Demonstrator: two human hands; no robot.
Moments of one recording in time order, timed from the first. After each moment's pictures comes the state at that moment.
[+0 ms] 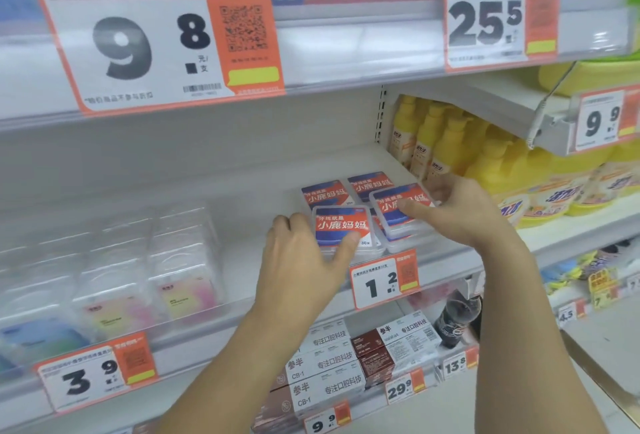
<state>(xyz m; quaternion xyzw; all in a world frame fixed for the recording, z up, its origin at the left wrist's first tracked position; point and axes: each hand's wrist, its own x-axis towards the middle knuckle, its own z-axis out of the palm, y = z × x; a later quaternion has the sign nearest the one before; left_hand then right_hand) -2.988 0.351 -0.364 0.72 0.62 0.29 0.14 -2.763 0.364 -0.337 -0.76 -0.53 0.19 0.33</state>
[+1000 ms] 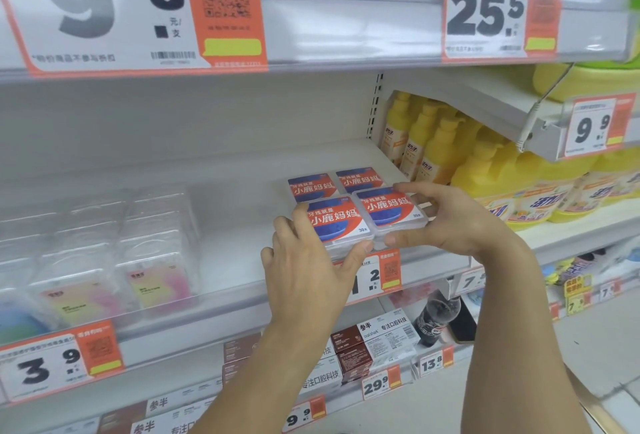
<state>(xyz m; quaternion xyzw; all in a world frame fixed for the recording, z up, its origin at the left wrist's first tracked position) -2.951 0.339 -0.394 0.68 0.64 0.34 0.10 -2.748 0.356 -0.336 -0.68 -0.59 0.33 0.27</state>
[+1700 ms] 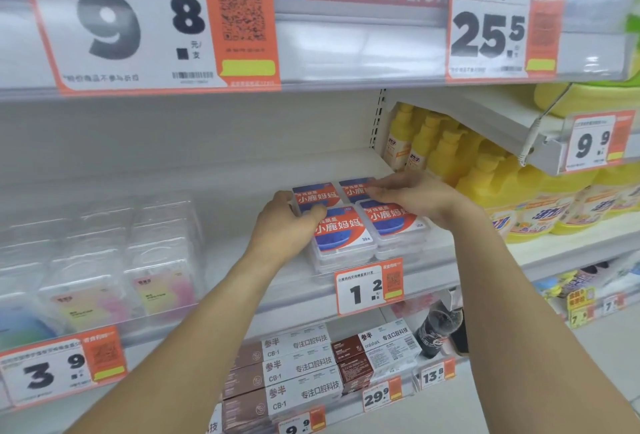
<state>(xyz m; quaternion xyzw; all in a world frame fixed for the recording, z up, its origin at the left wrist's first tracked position) -2.977 0.415 -0.367 0.58 0.62 0.34 0.40 -2.758 0.429 -0.332 -0.71 -0.58 0.35 0.21</state>
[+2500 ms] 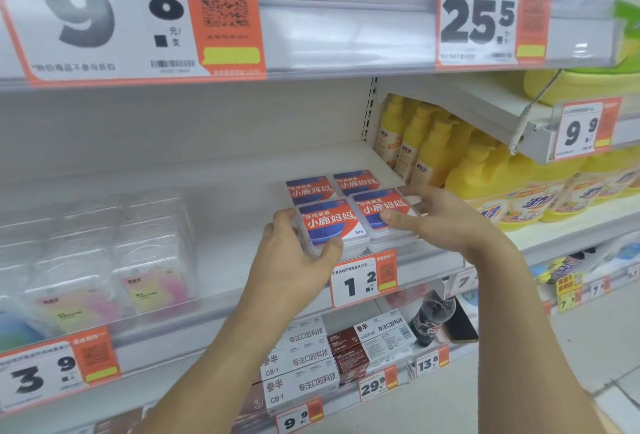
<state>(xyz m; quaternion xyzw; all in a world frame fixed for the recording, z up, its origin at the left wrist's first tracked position) -2.978 0.349 -0.366 0.63 0.60 0.33 0.36 -2.744 0.367 -0.348 -0.71 -0.55 0.33 0.29</state>
